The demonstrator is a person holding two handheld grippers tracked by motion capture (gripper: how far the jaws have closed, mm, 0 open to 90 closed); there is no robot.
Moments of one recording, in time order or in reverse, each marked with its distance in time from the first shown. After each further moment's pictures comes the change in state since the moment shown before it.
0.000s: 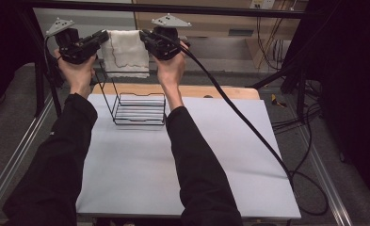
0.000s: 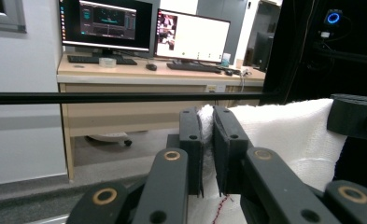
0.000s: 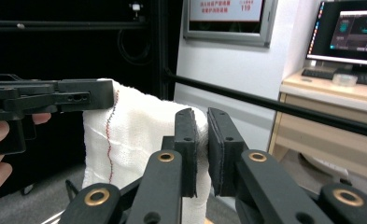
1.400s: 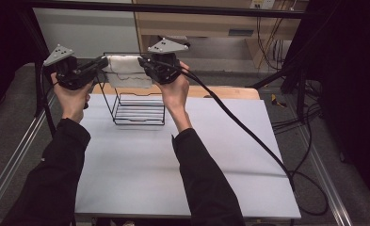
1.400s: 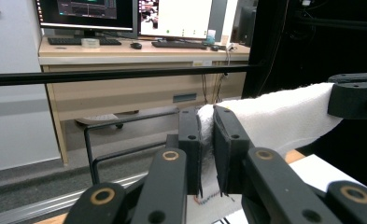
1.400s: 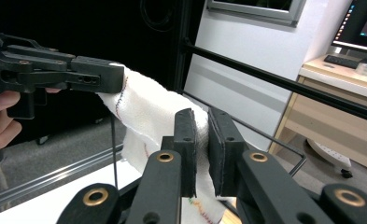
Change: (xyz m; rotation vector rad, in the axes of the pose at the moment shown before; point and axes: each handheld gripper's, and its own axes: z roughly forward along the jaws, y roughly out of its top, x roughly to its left) left arm -0.009 -0.042 -0.042 0.068 -0.067 0.039; right arm 0.029 -0.033 -0.035 0.106 0.070 -0.103
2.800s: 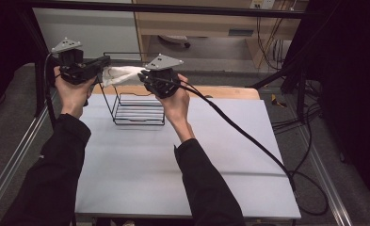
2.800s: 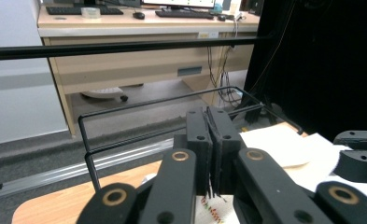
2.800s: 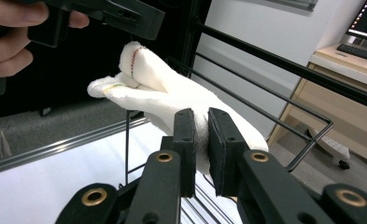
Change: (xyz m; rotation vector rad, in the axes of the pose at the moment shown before) left arm -0.012 0.020 0.012 0.156 0.031 0.007; right arm 0.016 -0.026 -0.005 0.077 0.023 -0.074
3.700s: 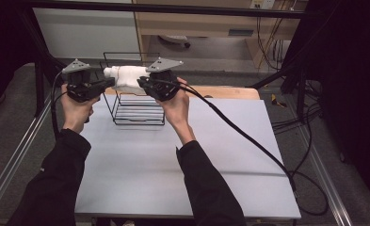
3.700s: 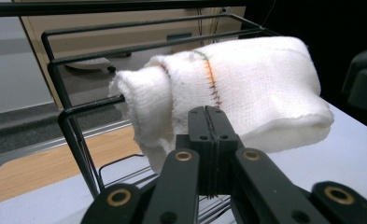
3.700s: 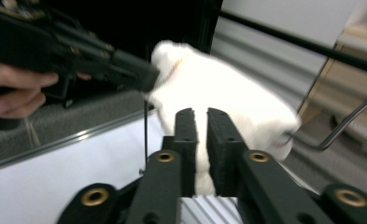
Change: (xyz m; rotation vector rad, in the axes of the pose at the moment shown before) left arm 0.003 -0.049 0.007 0.102 -0.046 0.000; right arm 0.002 -0.010 0.007 0.067 0.070 0.064
